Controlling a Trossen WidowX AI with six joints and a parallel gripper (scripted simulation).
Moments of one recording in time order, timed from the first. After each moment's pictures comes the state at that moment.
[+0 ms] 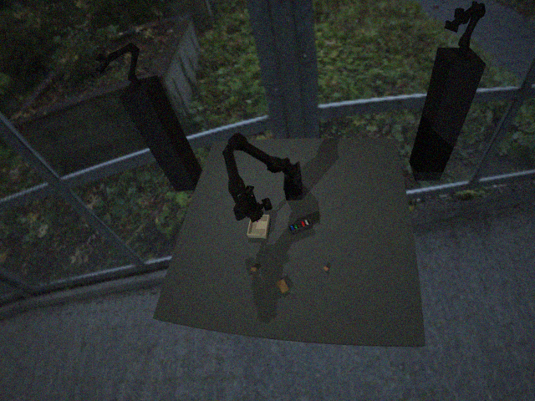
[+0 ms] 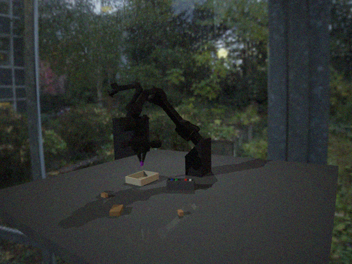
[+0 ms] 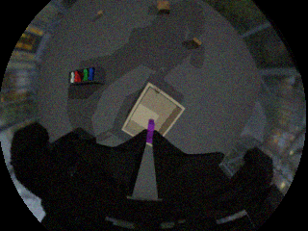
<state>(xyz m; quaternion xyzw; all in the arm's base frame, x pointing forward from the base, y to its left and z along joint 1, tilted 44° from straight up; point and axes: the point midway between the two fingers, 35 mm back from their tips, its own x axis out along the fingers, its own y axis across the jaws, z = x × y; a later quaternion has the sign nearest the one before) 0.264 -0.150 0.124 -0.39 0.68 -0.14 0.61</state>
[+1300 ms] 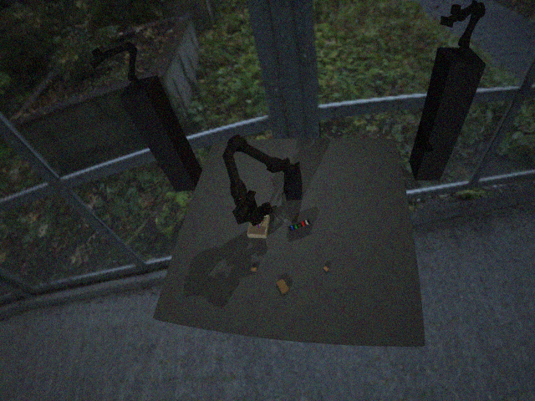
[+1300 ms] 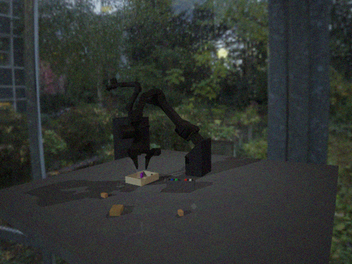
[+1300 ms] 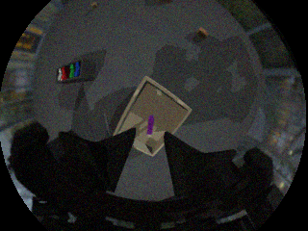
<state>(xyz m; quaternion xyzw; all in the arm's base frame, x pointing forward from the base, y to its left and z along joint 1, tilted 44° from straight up) 0.264 -0.179 0.102 -0.39 0.68 -0.14 0.60</state>
